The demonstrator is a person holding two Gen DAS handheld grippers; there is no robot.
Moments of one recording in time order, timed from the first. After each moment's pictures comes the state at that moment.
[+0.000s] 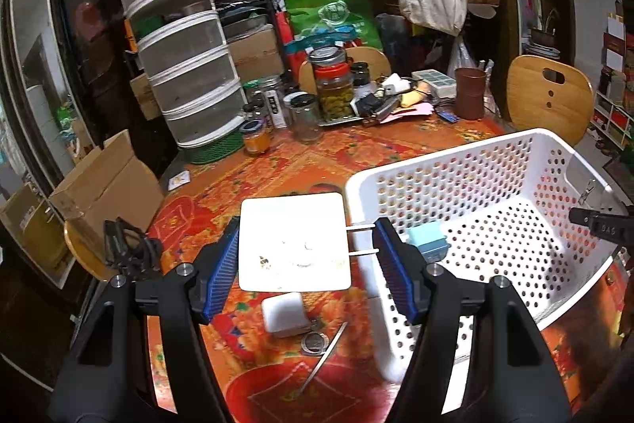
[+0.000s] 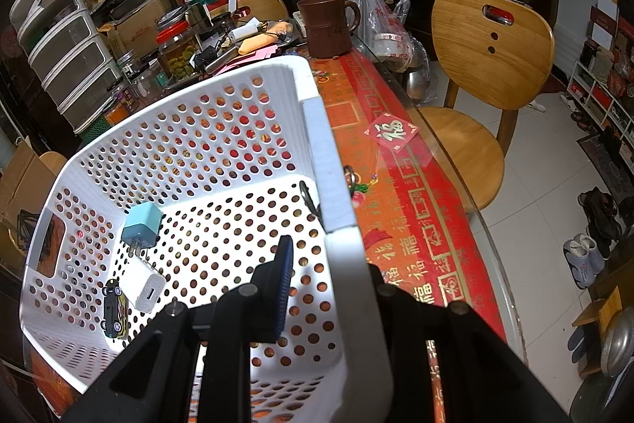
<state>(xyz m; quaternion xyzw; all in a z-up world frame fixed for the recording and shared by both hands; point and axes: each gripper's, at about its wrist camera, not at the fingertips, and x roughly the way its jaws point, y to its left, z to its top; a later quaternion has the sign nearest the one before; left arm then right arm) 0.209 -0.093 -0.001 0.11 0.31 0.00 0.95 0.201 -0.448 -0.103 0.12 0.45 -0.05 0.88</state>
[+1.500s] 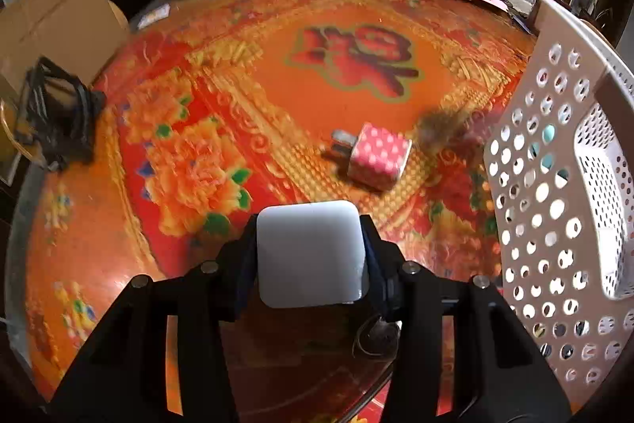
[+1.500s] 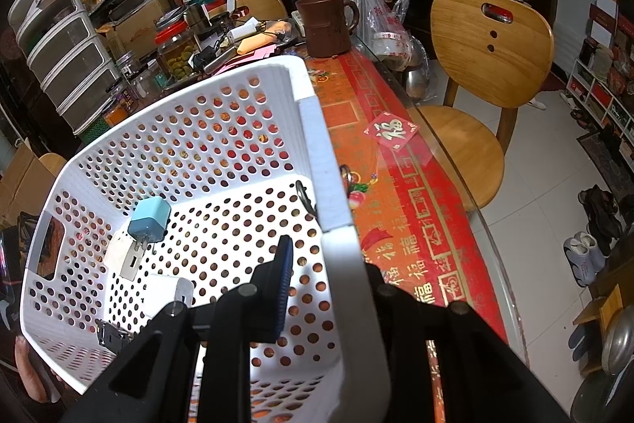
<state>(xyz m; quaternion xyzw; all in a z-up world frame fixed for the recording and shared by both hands) 0.306 0.004 -0.172 0.01 0.51 0.03 0.86 0.203 -0.451 -0.102 0.13 0.45 -0.04 0.88</state>
